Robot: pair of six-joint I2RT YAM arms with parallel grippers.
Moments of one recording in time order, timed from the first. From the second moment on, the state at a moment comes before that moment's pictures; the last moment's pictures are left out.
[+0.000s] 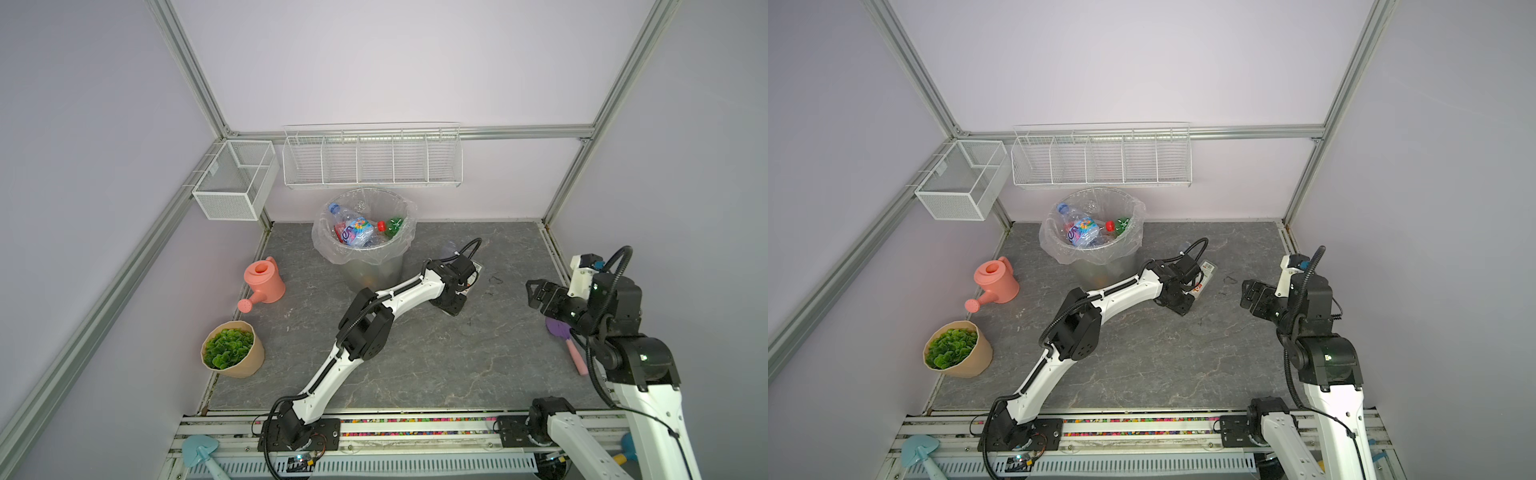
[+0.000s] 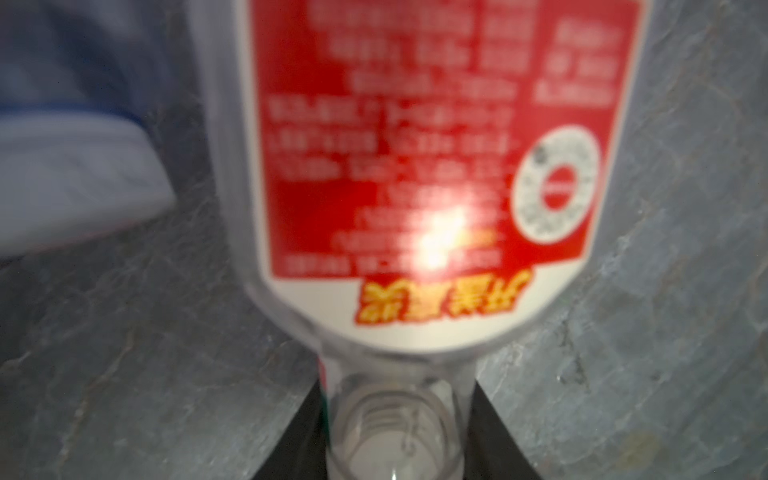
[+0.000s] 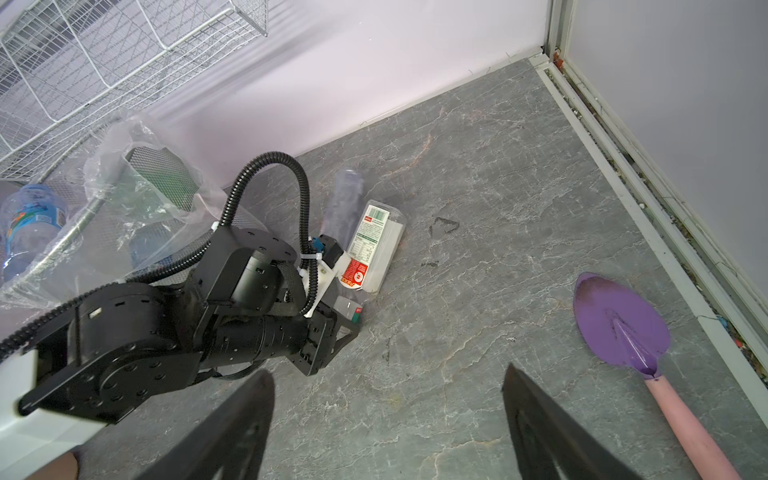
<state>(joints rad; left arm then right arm) -0.96 2.45 2.15 -0.93 0.02 -0.24 0.05 0.74 1.10 -0.92 -0.07 0.40</state>
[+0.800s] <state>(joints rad) -0.77 1.80 2.54 -1.04 -0.24 -0.24 0.05 0.72 1.10 -0.92 -0.09 0.42</state>
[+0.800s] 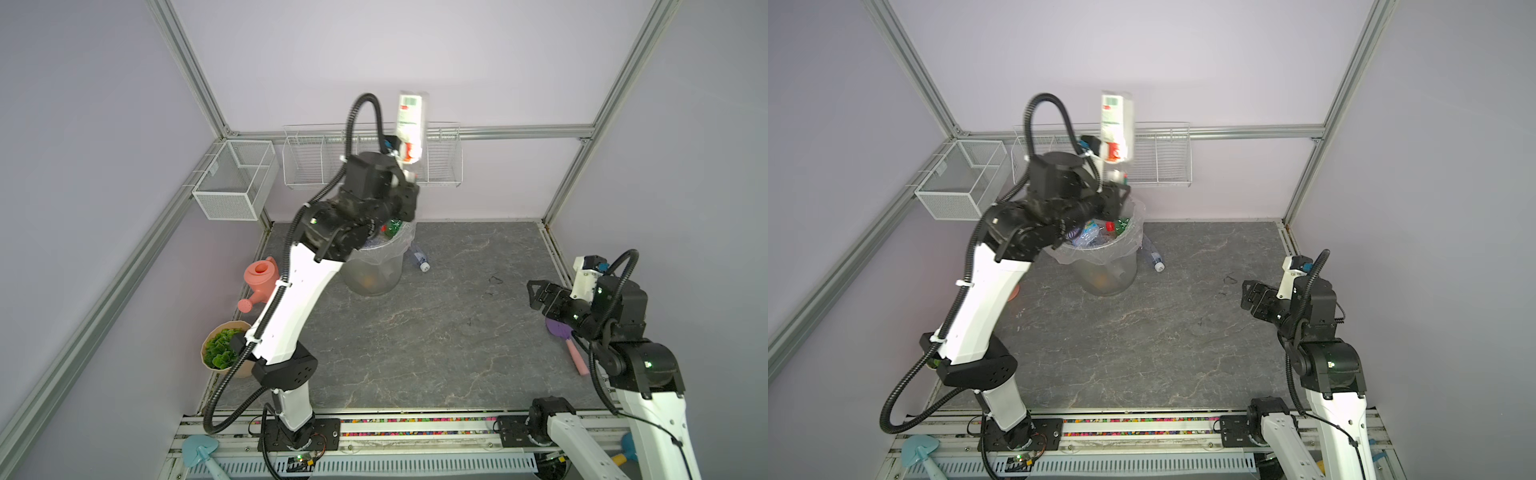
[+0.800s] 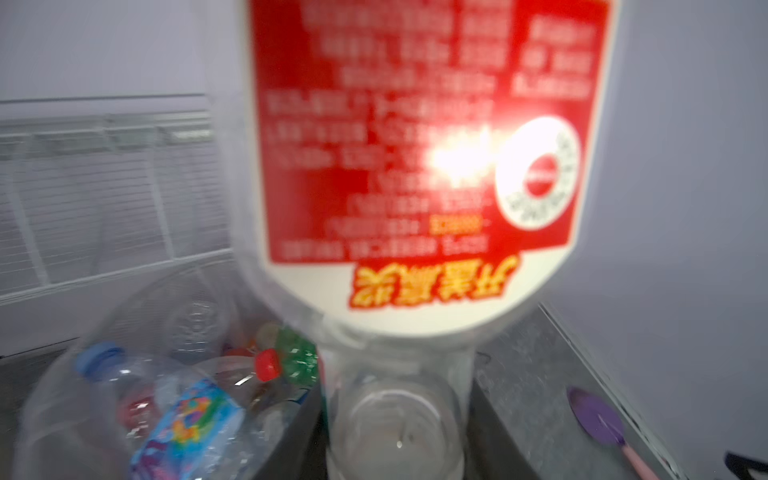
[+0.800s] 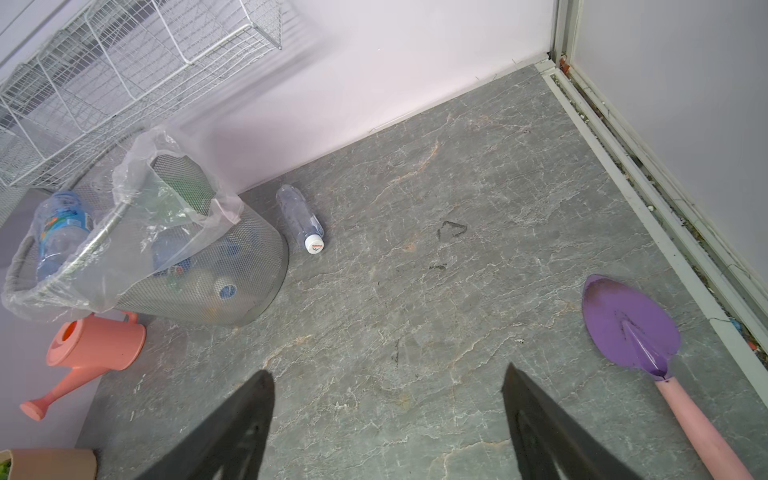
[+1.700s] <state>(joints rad) -0.62 1.71 2.36 -1.19 -0.29 -0.35 0.05 0.70 1.10 -0.92 -0.13 0.43</state>
